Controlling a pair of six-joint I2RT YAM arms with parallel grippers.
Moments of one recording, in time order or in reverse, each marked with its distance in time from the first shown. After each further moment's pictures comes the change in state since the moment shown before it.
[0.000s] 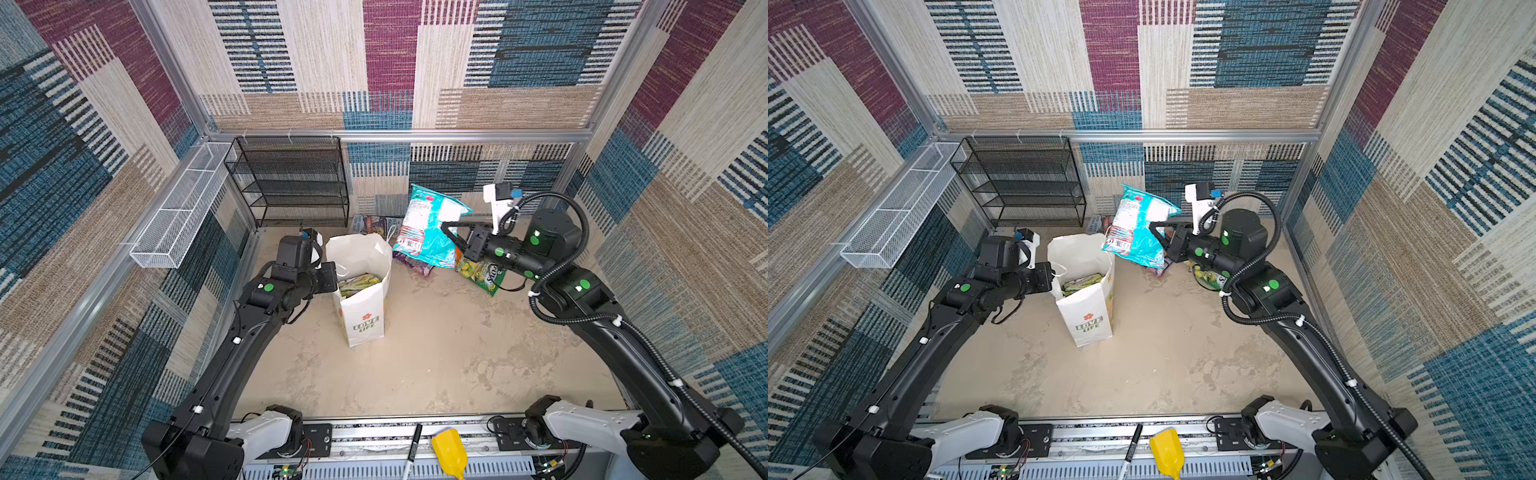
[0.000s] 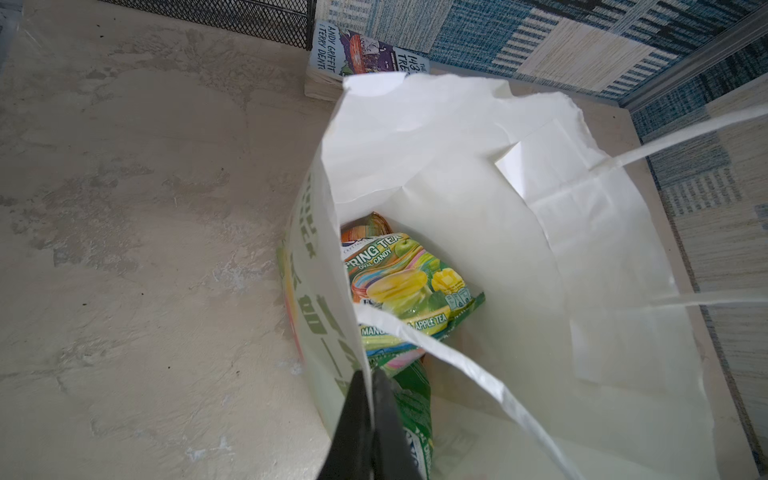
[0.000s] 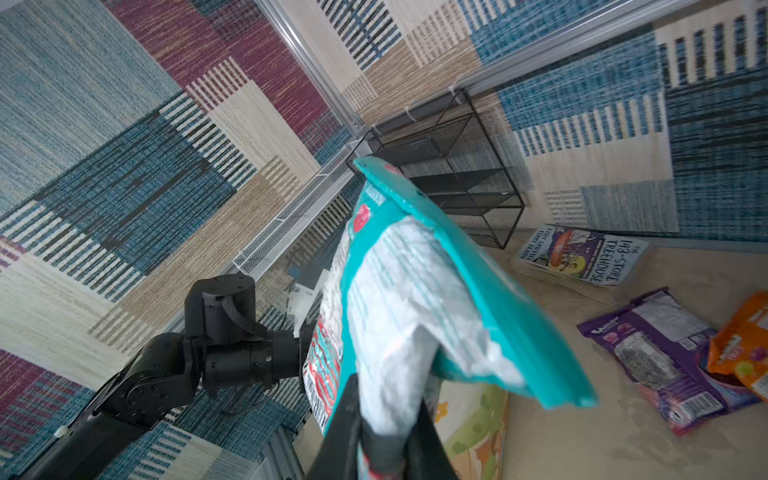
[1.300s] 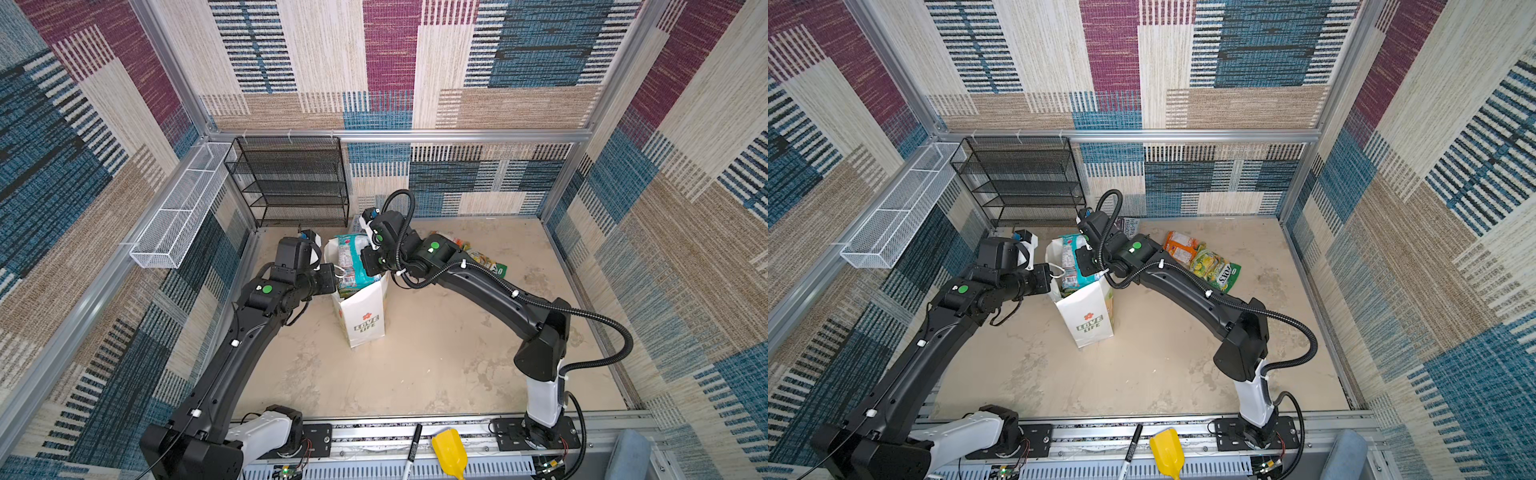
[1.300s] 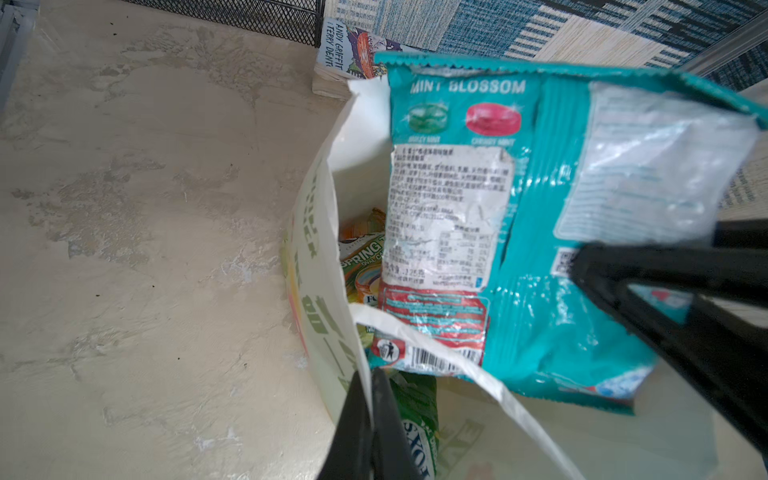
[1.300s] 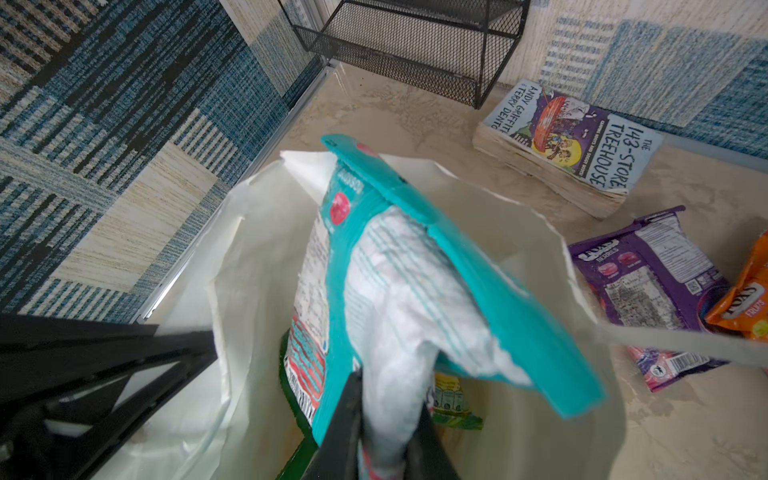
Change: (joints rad) left arm 0.002 -0.013 0.000 -0.019 -0.016 0.002; right arm 0.340 0.747 0.611 -0.465 0.442 -0.211
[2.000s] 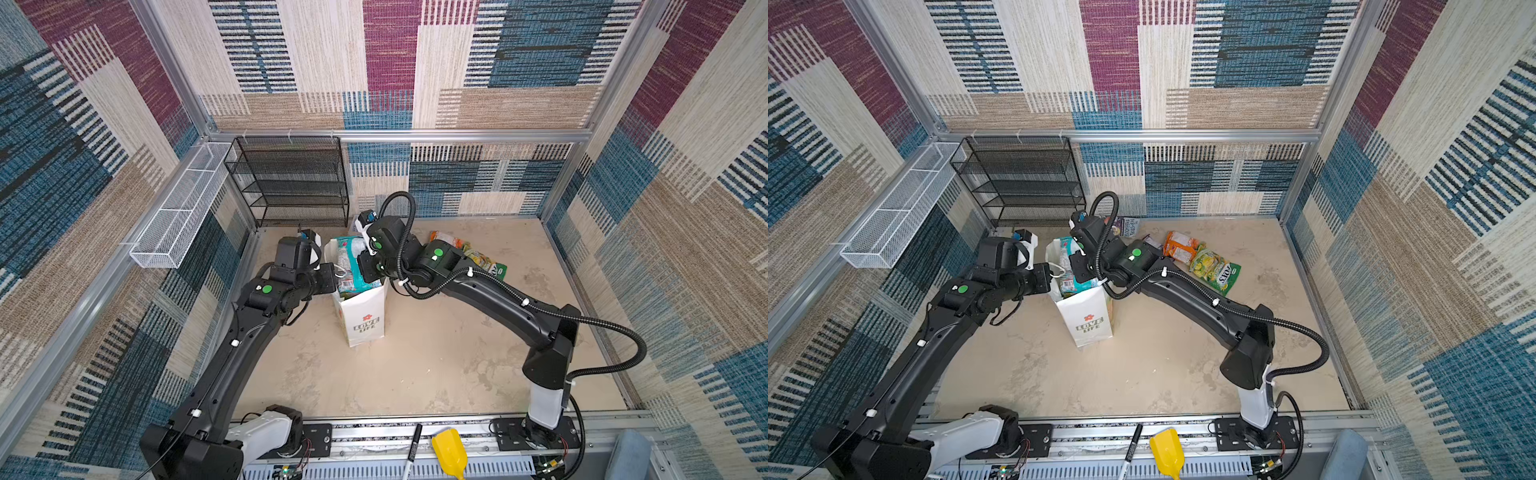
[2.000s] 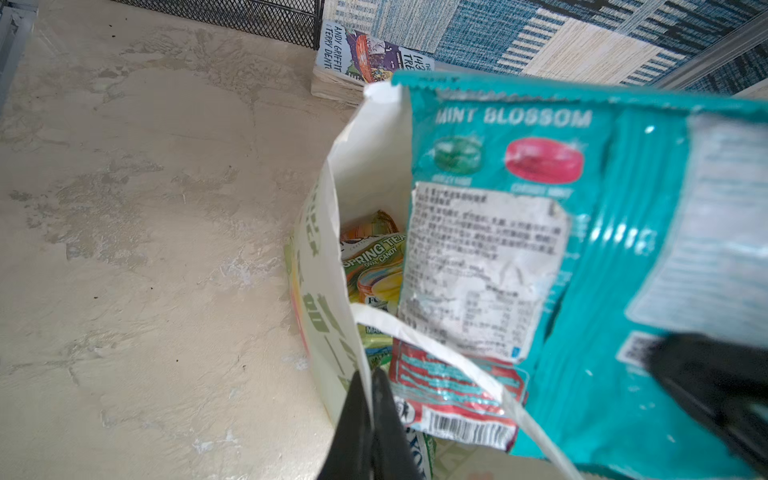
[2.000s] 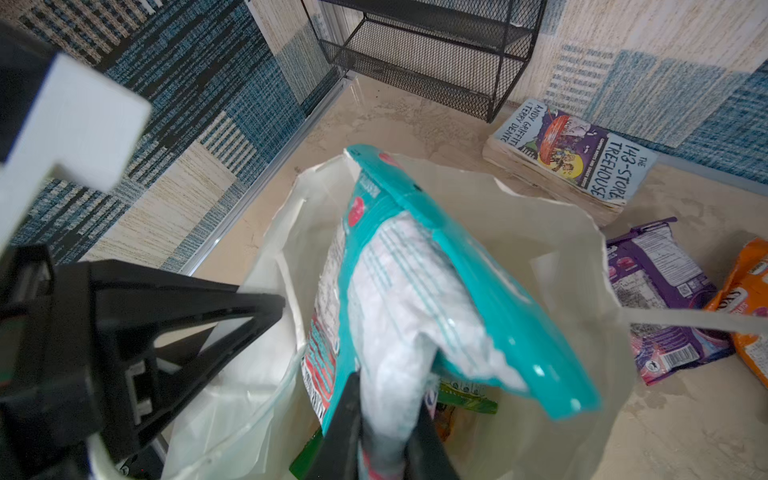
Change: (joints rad) left arm 0.005 0.000 0.000 0.005 0.001 0.000; right arm 0.063 -0.055 -0.020 -0.011 0.053 0.001
